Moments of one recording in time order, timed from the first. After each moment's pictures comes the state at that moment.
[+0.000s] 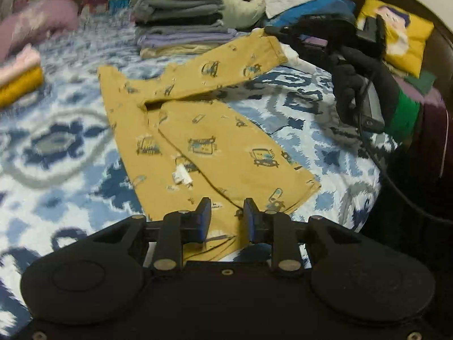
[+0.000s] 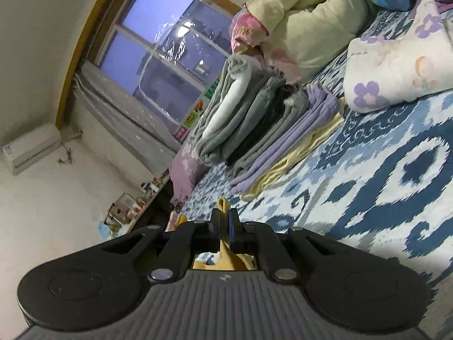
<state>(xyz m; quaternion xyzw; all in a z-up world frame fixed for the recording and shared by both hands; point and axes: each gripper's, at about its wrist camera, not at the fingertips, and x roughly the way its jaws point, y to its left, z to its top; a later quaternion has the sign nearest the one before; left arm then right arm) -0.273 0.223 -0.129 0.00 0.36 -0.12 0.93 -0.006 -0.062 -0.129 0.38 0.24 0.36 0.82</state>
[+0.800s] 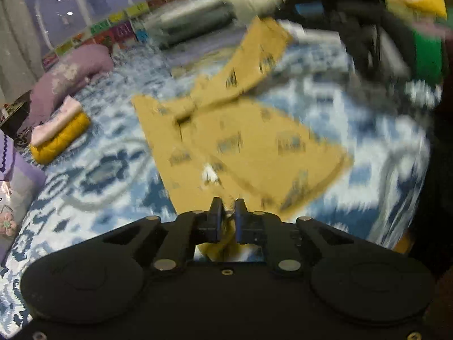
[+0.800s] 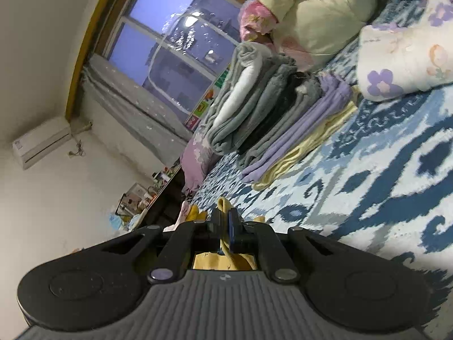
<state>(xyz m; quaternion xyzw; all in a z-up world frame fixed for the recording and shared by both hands) -0.288 0.182 -0.127 0.12 0.33 0.00 0.94 -0.004 -0.053 -0.126 0.37 0.24 0.39 0.81</state>
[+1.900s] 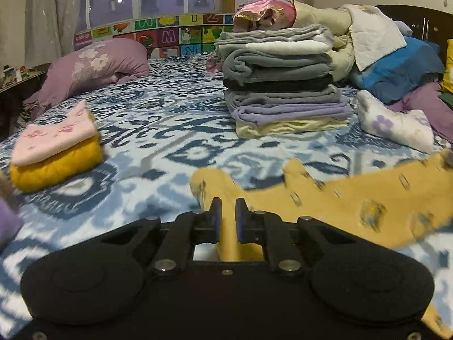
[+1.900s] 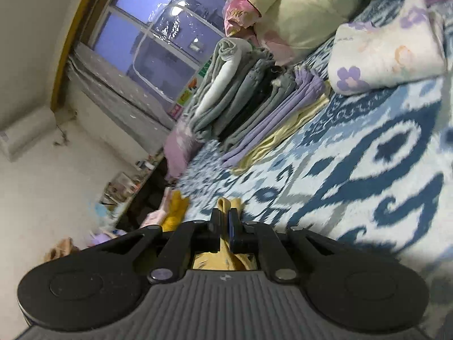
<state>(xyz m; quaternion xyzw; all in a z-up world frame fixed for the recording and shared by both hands) -0.091 0.304 -0.119 0.00 0.27 0.04 0.96 -0.026 -0.081 -0.134 0.36 0.29 0.37 0.81</state>
